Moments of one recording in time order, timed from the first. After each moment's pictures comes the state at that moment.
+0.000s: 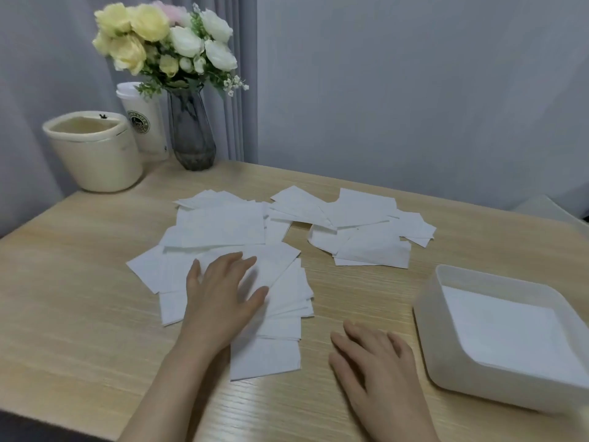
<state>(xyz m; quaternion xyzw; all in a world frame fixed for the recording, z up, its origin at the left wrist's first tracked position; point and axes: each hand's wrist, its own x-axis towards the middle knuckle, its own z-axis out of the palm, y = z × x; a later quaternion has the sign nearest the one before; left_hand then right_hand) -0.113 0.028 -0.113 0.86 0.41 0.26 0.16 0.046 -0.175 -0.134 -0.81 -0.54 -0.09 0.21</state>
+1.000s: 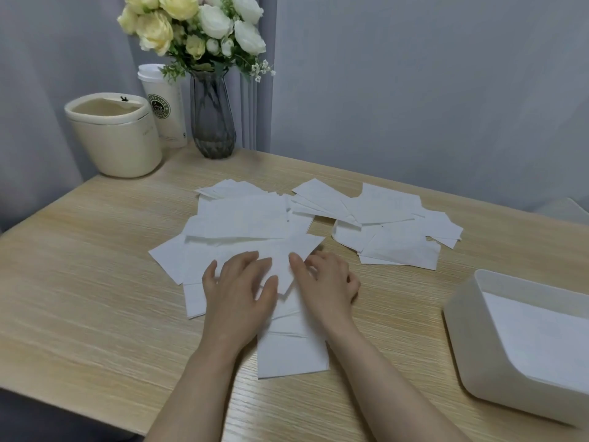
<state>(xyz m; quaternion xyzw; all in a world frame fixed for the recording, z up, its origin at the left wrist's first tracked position) -0.118 0.033 -0.134 0.81 0.44 0.34 0.19 0.011 -0.023 -0.100 -0.84 -0.41 0.14 0.33</state>
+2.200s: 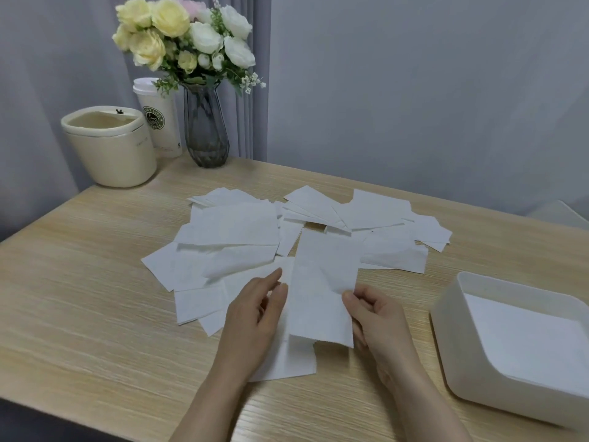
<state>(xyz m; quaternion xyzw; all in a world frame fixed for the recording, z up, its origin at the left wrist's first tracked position) -0.106 -0.012 -0.110 0.71 0.38 0.39 0.45 0.039 -0.111 -0.064 -0.63 -0.22 0.38 0.63</state>
